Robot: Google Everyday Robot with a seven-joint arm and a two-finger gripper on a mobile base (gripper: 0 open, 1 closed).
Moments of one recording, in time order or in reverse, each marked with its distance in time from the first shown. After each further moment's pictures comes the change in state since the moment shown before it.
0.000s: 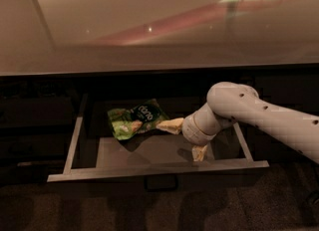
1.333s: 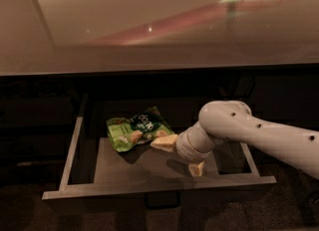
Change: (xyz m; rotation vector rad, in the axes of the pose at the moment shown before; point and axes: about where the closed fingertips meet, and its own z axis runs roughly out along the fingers) arm -0.037 0.025 0.028 -0.039 0.004 -0.078
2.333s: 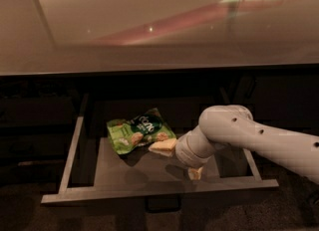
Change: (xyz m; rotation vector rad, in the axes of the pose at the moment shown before) arm -0.016 0.002 0.000 0.008 -0.006 -0.029
